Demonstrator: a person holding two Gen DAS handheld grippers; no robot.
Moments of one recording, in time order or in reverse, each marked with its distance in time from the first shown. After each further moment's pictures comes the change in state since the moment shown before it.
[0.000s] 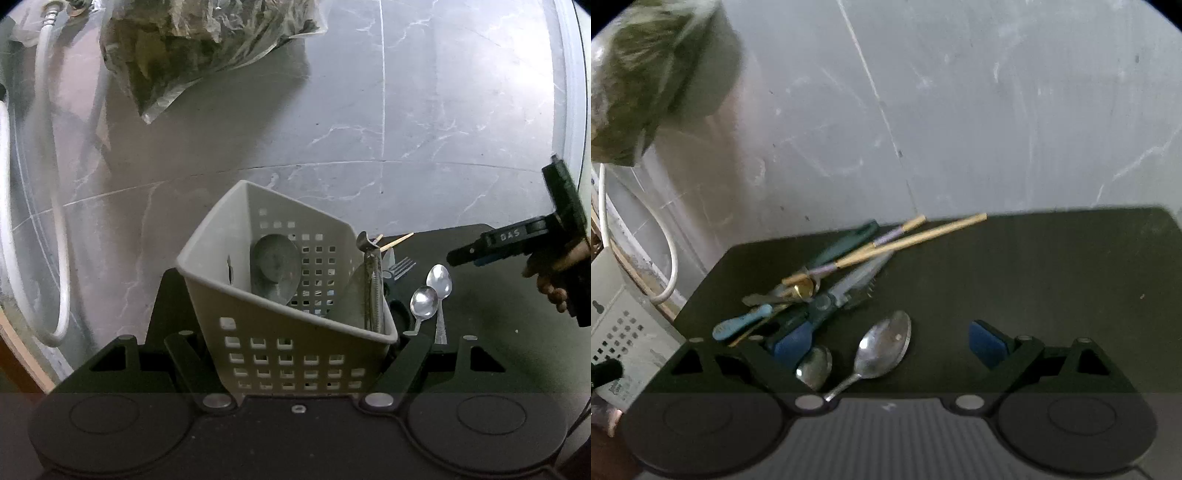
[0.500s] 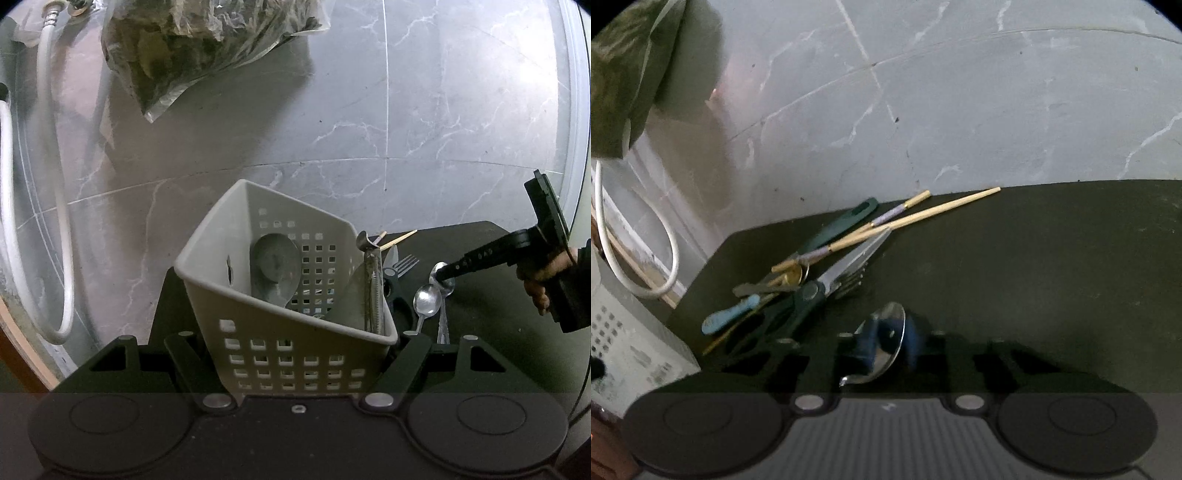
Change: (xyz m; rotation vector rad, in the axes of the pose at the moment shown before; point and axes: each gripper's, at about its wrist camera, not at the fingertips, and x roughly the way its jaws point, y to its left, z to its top) left arm -0.002 -0.003 0.001 0.001 0.011 0.013; right arm 0.030 0.000 0.000 -0.017 0.032 0.047
